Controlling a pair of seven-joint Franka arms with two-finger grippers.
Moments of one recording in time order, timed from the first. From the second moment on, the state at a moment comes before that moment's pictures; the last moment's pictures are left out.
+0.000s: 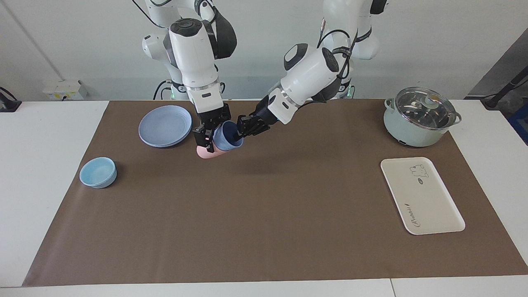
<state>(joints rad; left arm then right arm) -0.58 0.25 -0.10 -1.66 -0.76 2.36 -0.62 0.44 0.06 -0.05 -1.80 0.01 2.09 -0.71</state>
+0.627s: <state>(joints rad) -0.48 0.26 -0.09 -1.56 -0.71 2.17 -0.62 0.44 0.06 -0.05 -1.80 0.01 2.10 -0.71</state>
